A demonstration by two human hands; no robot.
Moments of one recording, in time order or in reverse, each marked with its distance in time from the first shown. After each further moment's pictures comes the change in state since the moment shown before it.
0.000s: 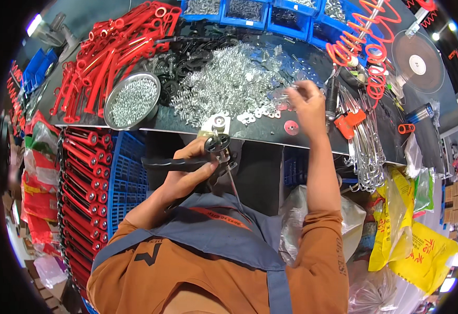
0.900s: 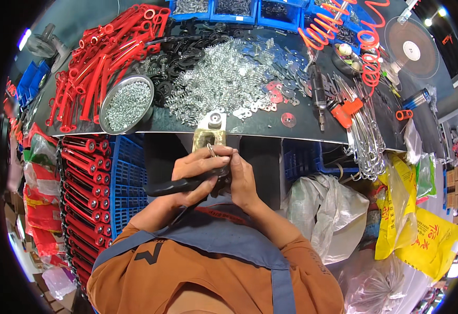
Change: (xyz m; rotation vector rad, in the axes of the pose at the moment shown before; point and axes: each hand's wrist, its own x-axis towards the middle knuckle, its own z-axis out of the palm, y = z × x) left_hand -0.007 0.004 0.003 0.118 -0.097 0.298; right_hand -0.172 -0.033 0.119 0.592 -0.228 0.304
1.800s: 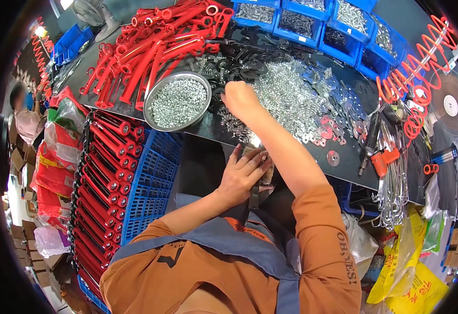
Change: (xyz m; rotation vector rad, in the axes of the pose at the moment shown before) left_hand -0.028 -0.077 0.011 0.966 0.103 -0.066; right_hand 0.260 0.005 0.084 -1.288 -0.273 -0.487
